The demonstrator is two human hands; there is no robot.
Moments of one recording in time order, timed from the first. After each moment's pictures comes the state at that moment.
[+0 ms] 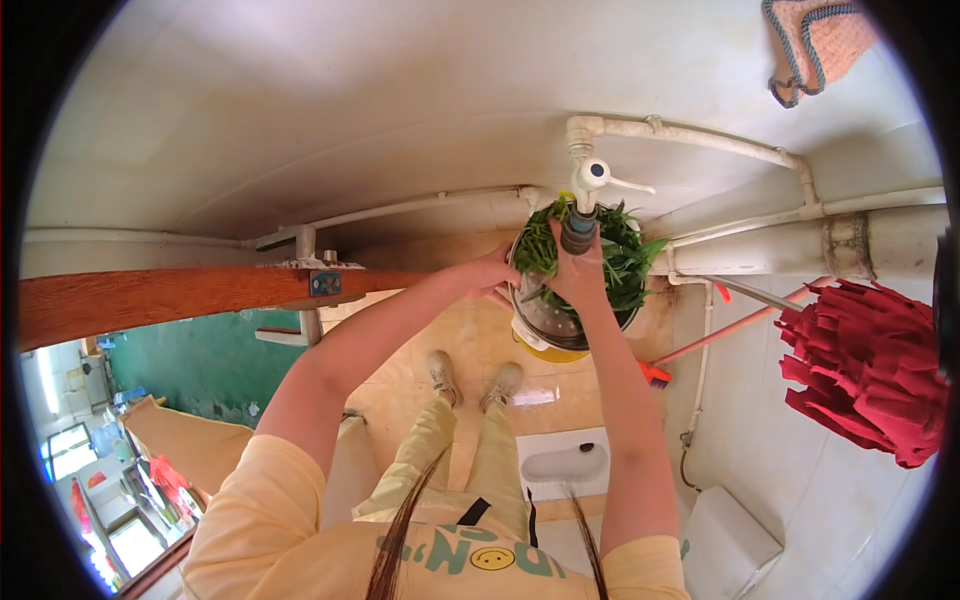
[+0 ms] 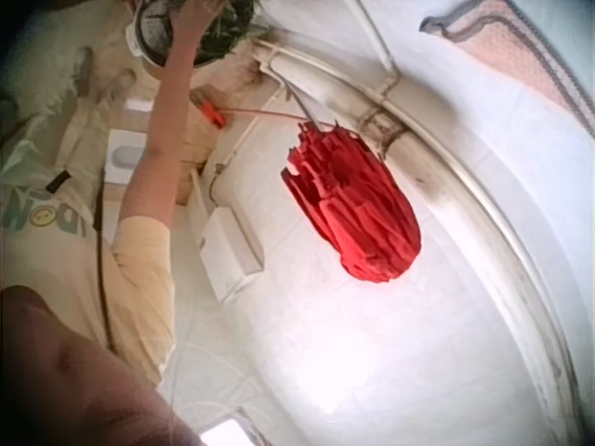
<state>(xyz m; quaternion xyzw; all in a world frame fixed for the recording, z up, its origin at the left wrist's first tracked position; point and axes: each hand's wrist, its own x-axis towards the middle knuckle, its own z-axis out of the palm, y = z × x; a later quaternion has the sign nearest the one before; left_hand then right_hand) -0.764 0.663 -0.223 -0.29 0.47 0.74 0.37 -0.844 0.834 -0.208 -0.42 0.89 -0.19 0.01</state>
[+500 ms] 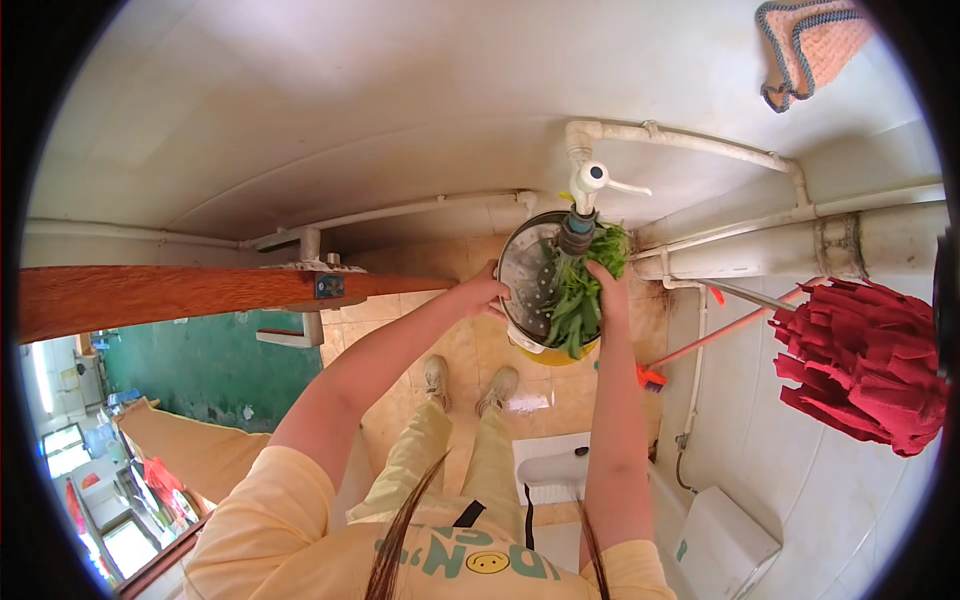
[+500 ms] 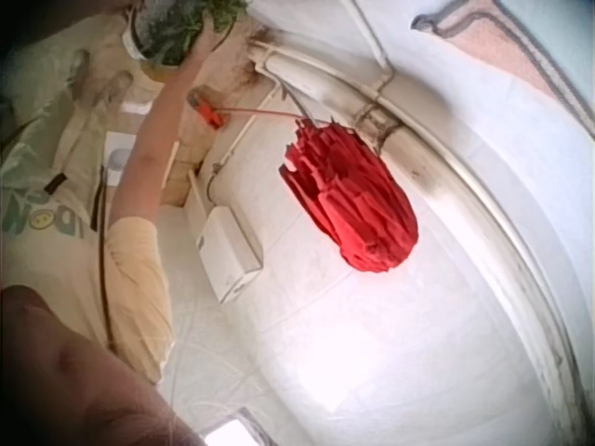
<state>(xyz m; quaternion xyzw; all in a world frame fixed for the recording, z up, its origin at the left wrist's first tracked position) -0.724 0.672 -0.254 -0.37 0.45 0.76 0.29 -0.830 0.878 -0.224 0.13 0.61 -0.74 0.25</state>
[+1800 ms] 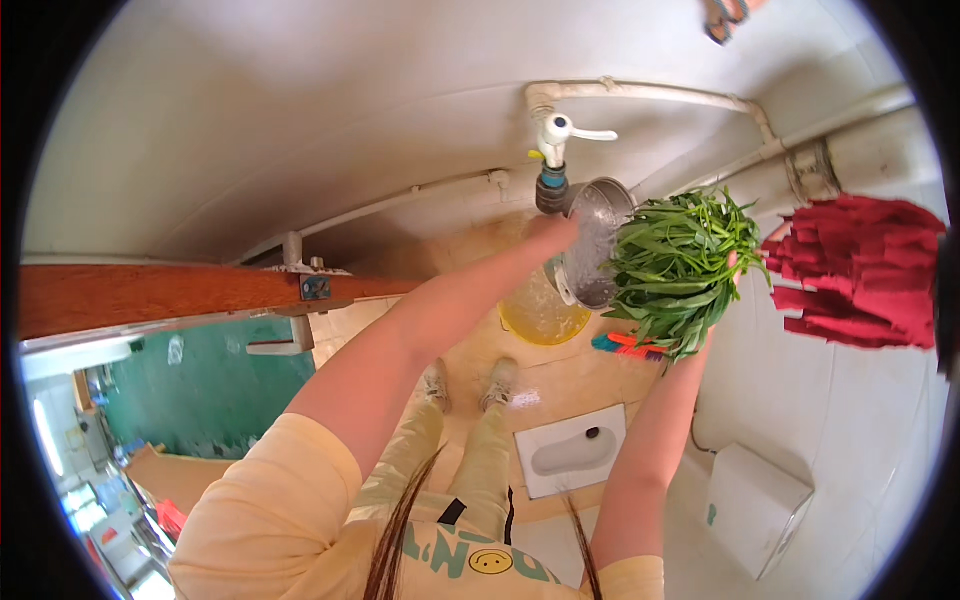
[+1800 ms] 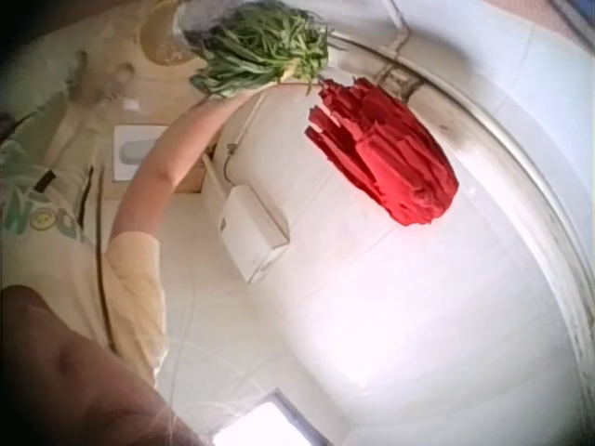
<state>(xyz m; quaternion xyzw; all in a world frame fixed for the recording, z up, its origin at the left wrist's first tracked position) -0.823 0.767 -0.224 -0.22 0.85 0.42 0.21 -0.825 0.998 -0.125 0.11 0.43 -0.90 0.02</state>
